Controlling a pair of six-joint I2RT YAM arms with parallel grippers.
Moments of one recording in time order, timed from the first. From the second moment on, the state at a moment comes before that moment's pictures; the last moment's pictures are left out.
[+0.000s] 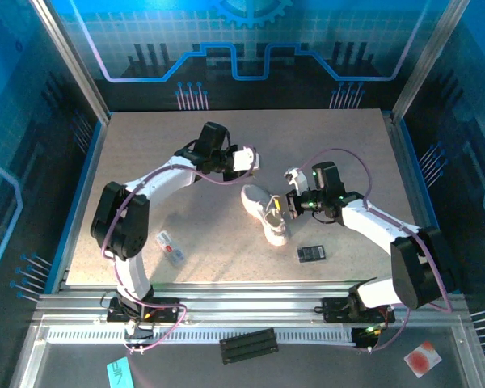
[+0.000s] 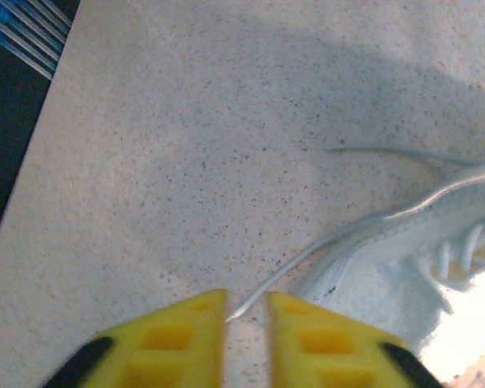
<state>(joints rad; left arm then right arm) -0.42 1.83 1.36 -0.29 0.54 0.95 0.34 1.39 0.75 -0.15 -0.61 0.04</state>
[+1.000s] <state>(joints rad) -0.56 2.13 1.65 -0.53 0.76 1.10 0.31 1.38 0.72 -0.11 -0.68 0.04</state>
